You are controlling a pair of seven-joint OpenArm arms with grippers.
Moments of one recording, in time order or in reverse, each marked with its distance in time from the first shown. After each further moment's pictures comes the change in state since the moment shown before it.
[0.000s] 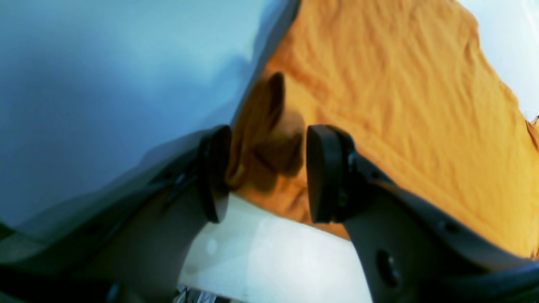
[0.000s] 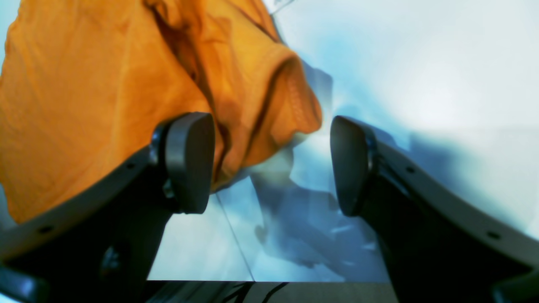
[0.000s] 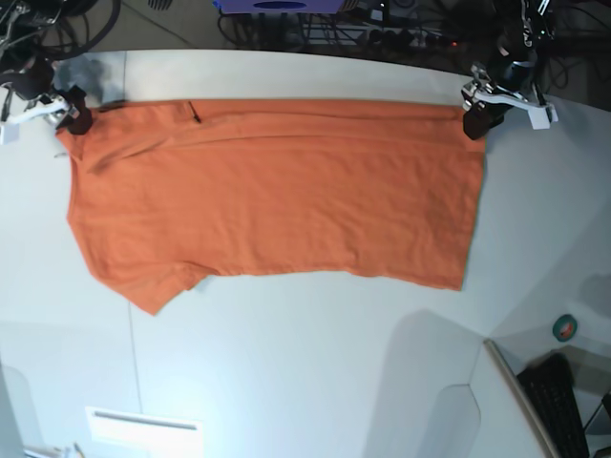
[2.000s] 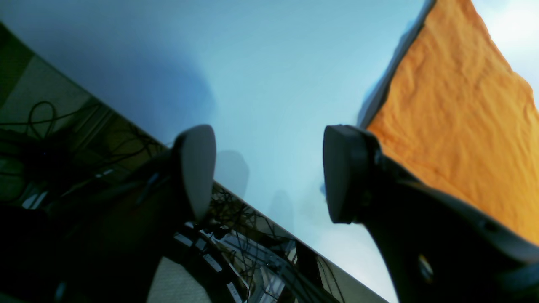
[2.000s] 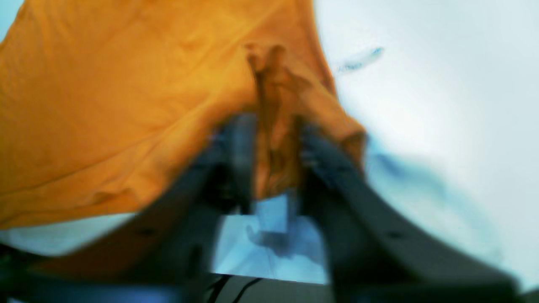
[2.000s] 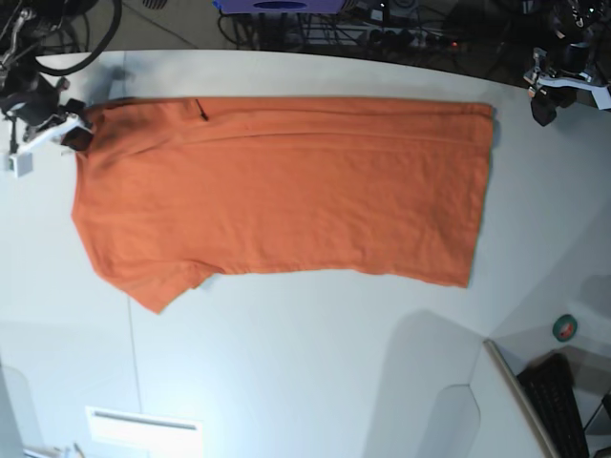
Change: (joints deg) left arm 4.0 -2.9 -13.5 7.8 0.9 0.2 2.3; right arm -2.5 0.1 -12.9 13.0 -1.0 -4.0 -2.4
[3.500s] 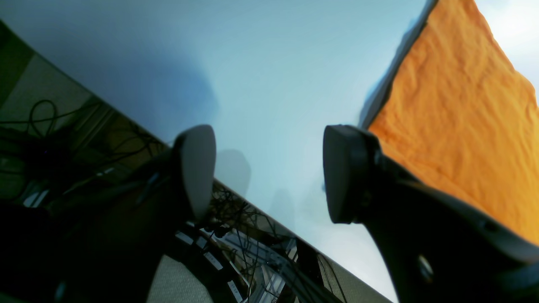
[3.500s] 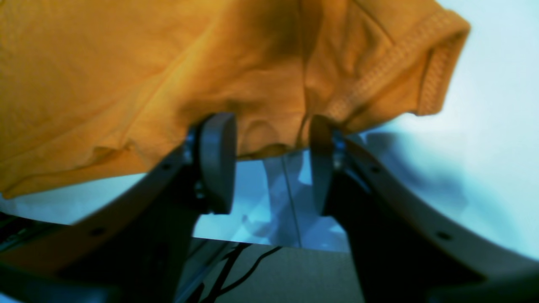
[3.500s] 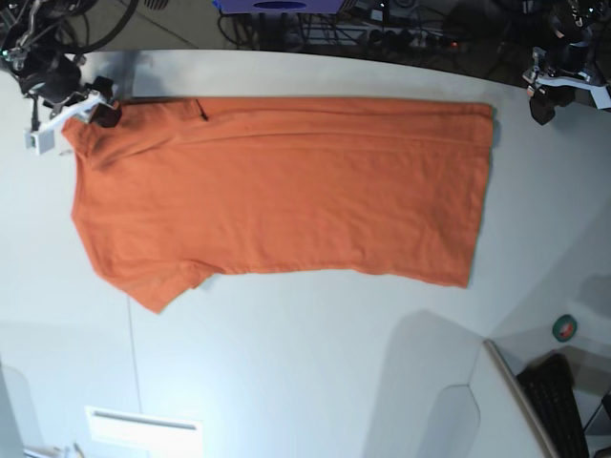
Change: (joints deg) left arm 0.0 0.0 0.3 -0.4 0.0 0.0 0.0; right arm -4.3 -2.4 -1.3 0.0 0.5 -1.1 -0.2
